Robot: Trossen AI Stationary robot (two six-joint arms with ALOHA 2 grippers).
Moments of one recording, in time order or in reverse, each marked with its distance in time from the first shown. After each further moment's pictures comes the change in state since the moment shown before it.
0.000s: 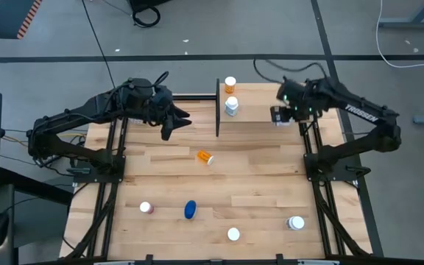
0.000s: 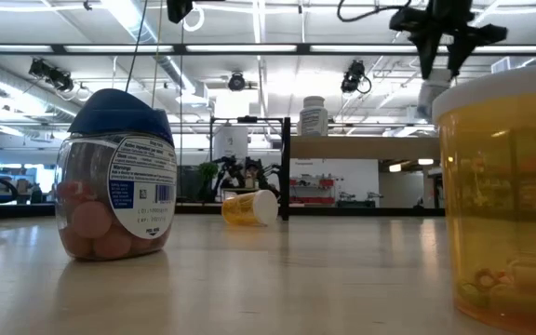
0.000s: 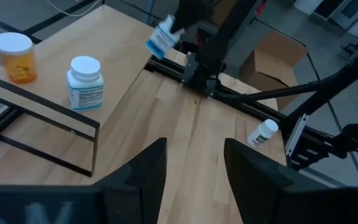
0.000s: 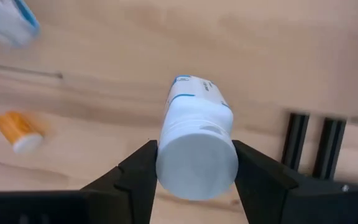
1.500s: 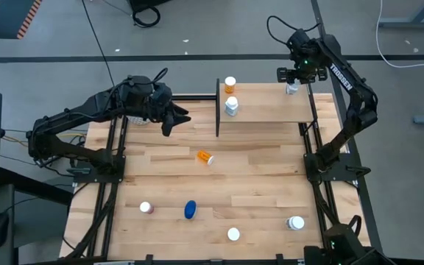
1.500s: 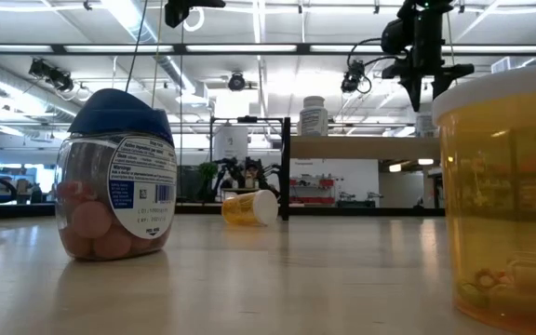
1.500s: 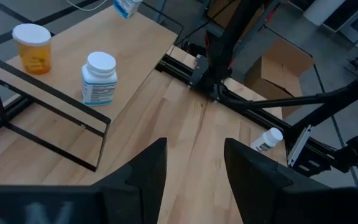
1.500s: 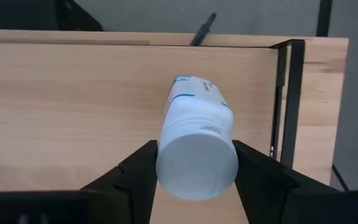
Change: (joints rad) left arm 0.039 0.001 0.000 -0.008 0.000 -0.049; right arm -0.625 0.353 0.298 -0.010 -0.054 -0.479
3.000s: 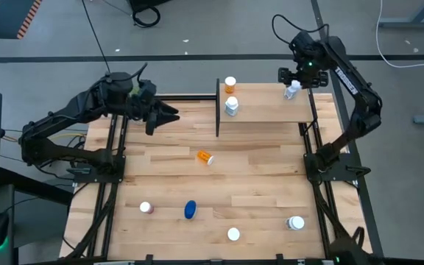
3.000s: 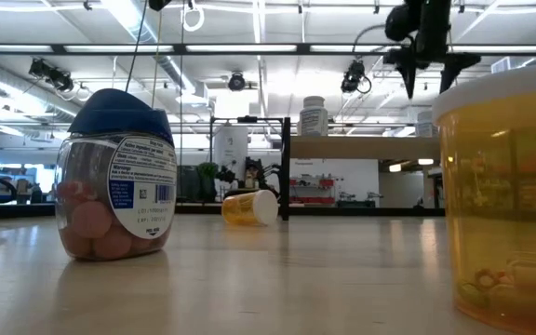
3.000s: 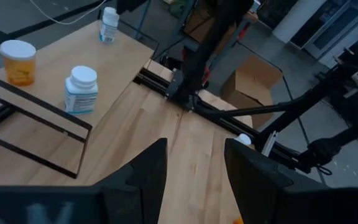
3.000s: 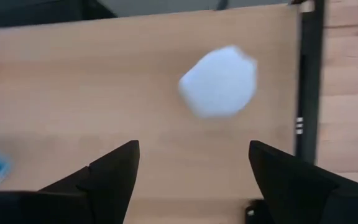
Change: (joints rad) left arm 0.036 -0.113 0.000 -0.024 0.104 -0.026; right arm 0.060 -0.082 -0.002 -0.046 -0.107 0.128
